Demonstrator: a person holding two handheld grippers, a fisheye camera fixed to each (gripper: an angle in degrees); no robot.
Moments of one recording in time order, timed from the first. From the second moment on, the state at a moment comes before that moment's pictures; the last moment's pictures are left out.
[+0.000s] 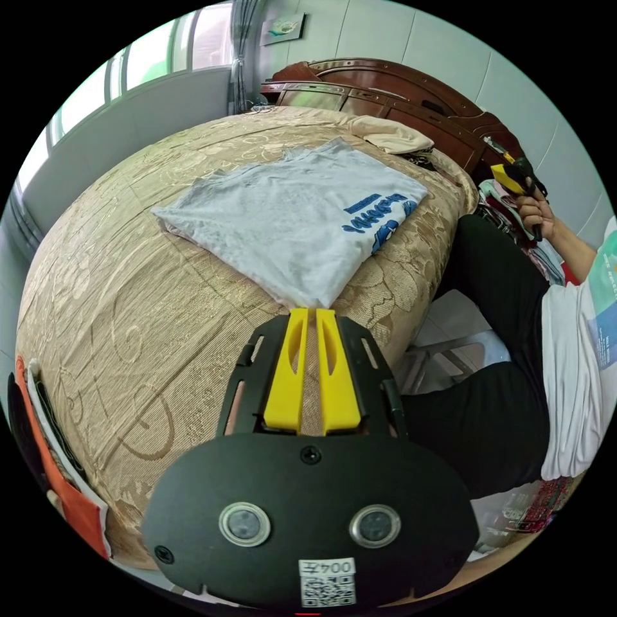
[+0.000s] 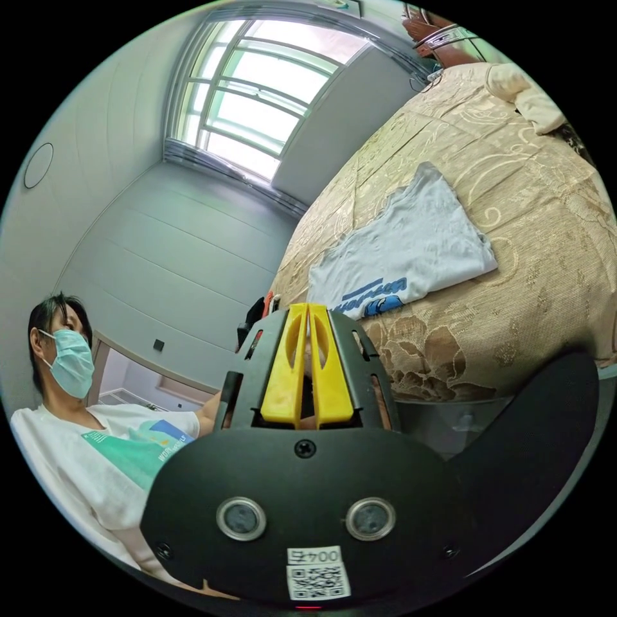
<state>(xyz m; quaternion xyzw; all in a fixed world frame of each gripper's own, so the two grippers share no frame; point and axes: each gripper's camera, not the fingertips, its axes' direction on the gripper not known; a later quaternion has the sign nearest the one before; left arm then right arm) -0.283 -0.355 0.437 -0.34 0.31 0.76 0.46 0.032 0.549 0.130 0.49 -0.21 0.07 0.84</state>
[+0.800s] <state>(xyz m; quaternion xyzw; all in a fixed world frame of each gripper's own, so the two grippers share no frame) -0.513 -0.424 0.654 -0.49 0.43 0.40 0.65 0.206 0.554 0.253 0.46 -0.23 0.34 0.79</state>
